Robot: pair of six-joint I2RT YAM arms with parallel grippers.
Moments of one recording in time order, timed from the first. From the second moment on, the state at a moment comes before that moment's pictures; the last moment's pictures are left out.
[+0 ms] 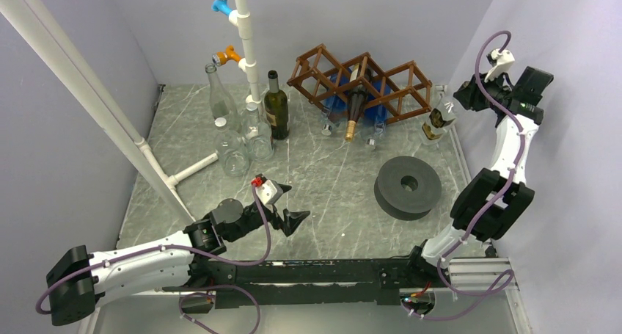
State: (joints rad) left arm -1.07 0.77 0.30 0.42 -0.09 -0.12; right arm -0.55 1.65 1.62 -0.47 -0.85 -0.38
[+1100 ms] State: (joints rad) left arm -1.07 0.78 0.30 0.42 -0.09 -0.13; right arm -0.54 1.71 1.56 -0.46 -0.85 -0.46
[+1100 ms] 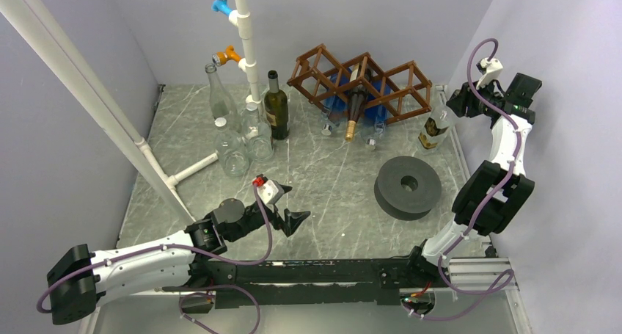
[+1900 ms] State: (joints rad) left arm -1.07 0.76 0.30 0.43 -0.09 -0.14; right arm -0.54 1.60 1.54 -0.47 -0.87 -0.47
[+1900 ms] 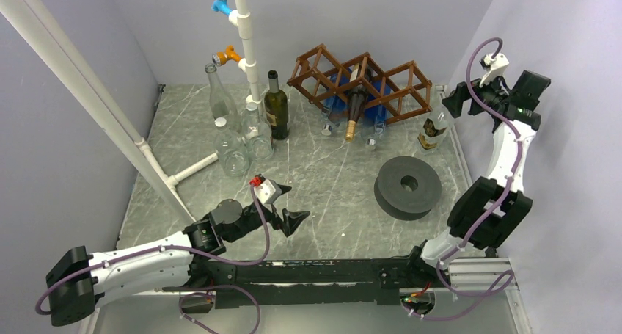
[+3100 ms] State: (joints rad) left arm -0.81 0.91 0.57 0.26 0.20 -0.26; right arm -0.54 1.14 1.39 -0.67 -0.97 -0.42
